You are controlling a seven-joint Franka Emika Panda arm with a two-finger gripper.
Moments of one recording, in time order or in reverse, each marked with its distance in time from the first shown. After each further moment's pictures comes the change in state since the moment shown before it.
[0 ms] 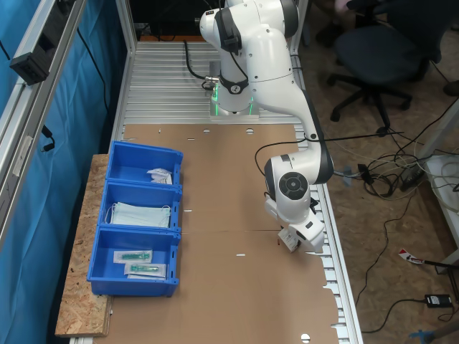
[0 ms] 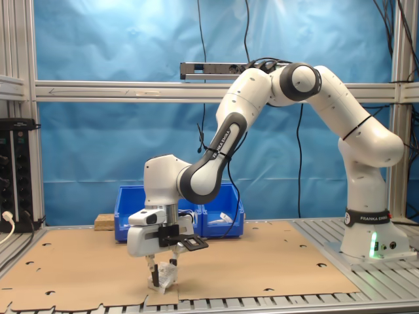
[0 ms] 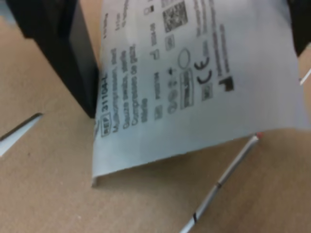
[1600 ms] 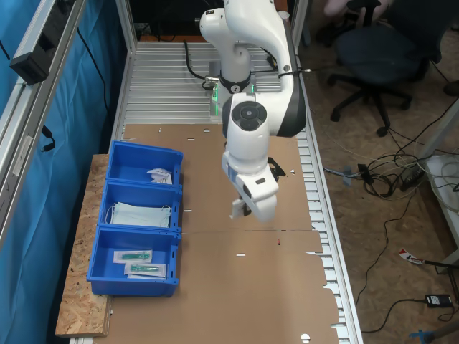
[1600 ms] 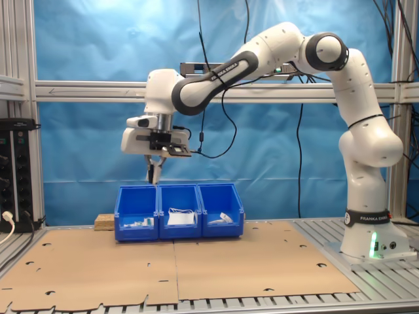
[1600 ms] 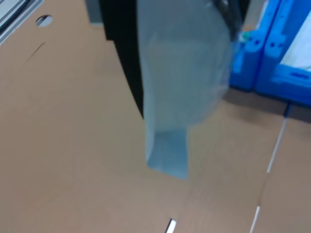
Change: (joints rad) arm -0.026 -0.429 -0.228 -0.002 0.000 -0.318 0.090
